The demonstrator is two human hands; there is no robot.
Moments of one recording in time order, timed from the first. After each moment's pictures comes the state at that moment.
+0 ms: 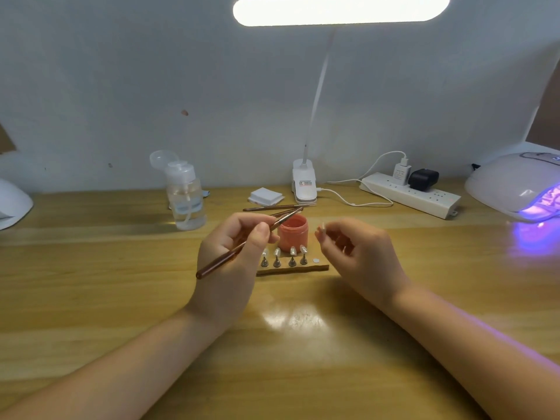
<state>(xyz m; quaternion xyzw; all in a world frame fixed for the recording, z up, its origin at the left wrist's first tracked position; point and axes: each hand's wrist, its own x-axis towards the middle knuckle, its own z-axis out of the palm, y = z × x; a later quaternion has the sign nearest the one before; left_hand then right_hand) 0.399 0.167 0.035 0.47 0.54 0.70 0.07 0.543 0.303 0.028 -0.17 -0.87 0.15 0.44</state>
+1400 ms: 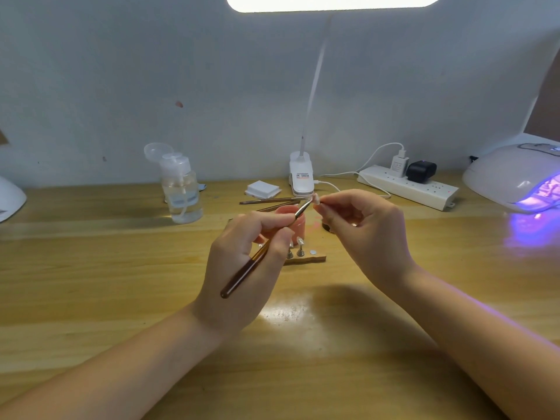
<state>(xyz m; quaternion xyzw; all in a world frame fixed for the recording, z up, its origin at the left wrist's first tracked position) 0.419 0.158 0.041 0.57 0.56 0.60 -0.03 0.541 0.297 0.045 -0.18 -0.80 0.24 0.53</state>
